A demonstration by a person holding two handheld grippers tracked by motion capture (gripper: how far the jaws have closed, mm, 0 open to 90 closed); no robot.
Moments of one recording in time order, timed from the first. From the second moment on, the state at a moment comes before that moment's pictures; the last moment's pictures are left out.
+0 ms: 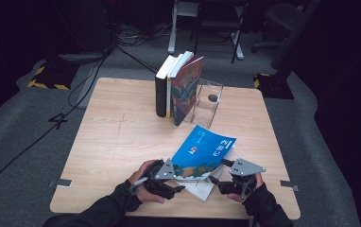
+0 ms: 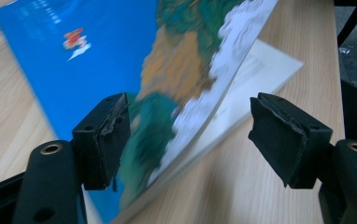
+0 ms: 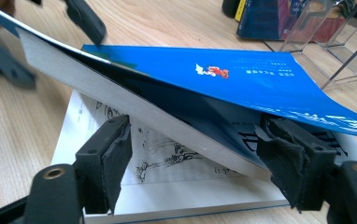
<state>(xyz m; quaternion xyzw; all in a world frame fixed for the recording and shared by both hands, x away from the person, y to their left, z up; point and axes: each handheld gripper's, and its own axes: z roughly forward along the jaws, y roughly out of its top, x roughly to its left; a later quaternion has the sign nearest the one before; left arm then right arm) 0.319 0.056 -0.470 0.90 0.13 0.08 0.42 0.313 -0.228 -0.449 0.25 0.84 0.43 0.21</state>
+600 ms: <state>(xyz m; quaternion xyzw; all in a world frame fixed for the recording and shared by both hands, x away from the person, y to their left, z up) 0.326 0.022 -0.472 0.88 0.12 0.13 0.43 0.309 -0.246 -0.452 0.25 0.84 0.44 0.18</state>
